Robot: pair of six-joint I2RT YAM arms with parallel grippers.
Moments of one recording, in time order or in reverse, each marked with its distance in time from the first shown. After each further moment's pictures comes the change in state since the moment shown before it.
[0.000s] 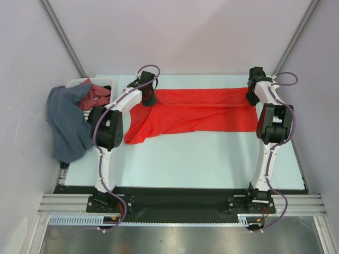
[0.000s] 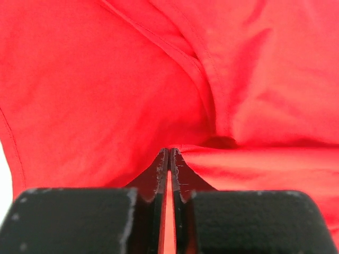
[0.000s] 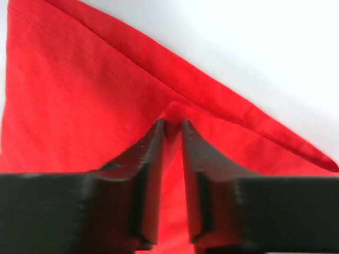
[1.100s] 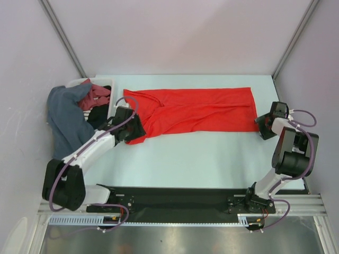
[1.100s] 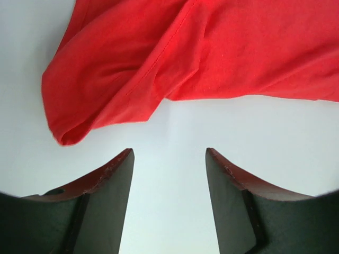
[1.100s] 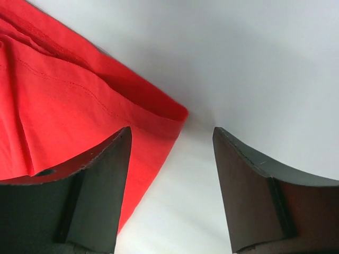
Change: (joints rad) left arm -0.010 -0.851 -0.953 0.152 0.086 -0.069; right arm -0.214 -0.590 -0.976 0.510 -0.335 -0.050
